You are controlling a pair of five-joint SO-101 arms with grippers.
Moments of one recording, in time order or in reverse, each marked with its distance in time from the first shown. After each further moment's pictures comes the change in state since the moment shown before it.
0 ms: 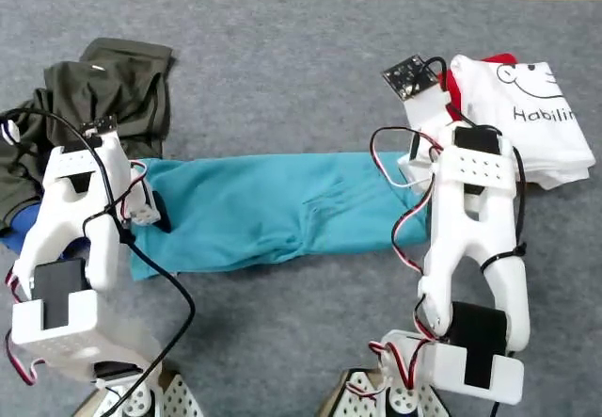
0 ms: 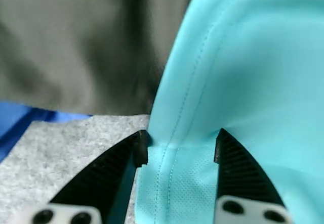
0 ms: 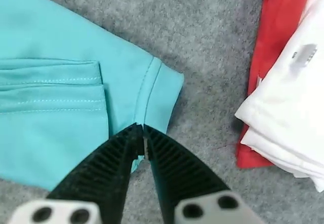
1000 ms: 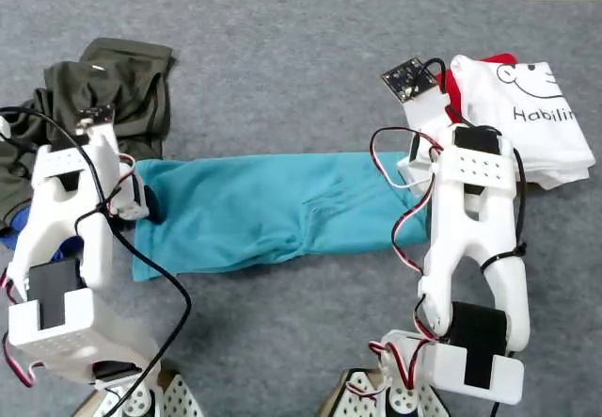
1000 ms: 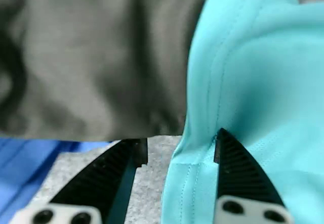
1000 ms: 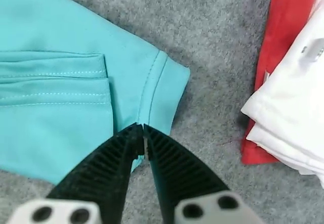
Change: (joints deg) left arm -2.2 0.4 -0.9 -3.0 -9.7; right arm 0.0 0.0 0.0 1.6 0.0
